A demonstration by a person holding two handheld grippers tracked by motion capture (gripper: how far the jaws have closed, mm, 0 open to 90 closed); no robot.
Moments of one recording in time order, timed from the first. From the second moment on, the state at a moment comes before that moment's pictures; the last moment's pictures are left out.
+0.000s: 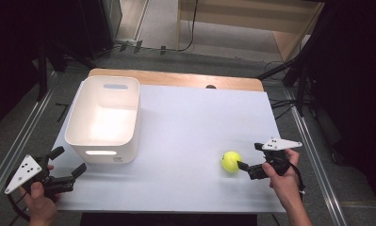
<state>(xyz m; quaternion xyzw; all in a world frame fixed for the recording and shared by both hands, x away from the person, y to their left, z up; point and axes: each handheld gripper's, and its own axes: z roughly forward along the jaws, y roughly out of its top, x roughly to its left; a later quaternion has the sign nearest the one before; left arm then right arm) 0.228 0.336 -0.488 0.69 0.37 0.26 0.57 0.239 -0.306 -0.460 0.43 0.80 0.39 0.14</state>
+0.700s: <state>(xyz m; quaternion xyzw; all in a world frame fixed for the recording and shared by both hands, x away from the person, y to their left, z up) 0.227 0.336 -0.488 0.69 0.37 0.26 0.57 0.259 -0.285 -0.464 0.44 0.84 0.31 0.11</state>
